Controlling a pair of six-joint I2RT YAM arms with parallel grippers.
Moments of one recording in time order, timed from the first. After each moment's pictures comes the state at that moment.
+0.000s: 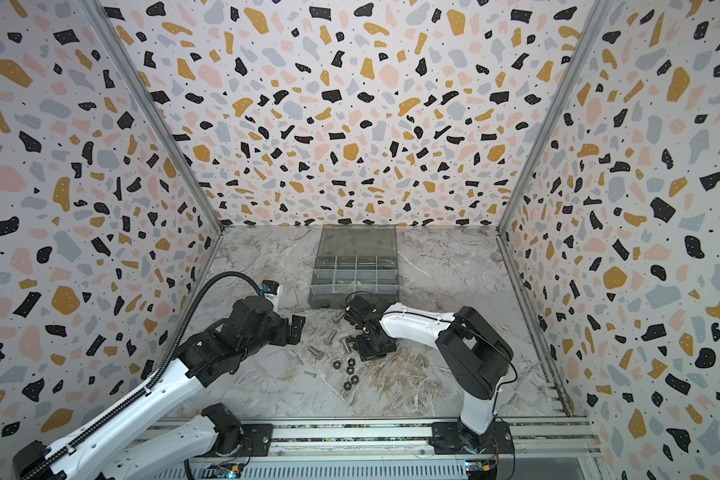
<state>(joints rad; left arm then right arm) -0.64 0.90 0.78 -0.65 -0.24 -0.37 0.87 1.77 1.15 -0.81 -0.08 0.57</state>
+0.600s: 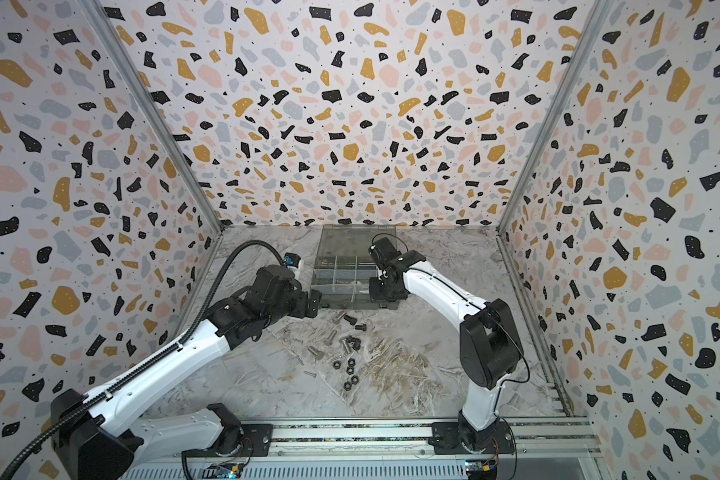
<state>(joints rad) -0.64 1.22 1.07 -0.58 -0.23 -0.27 0.57 1.81 1.55 -0.91 -0.07 0.42</state>
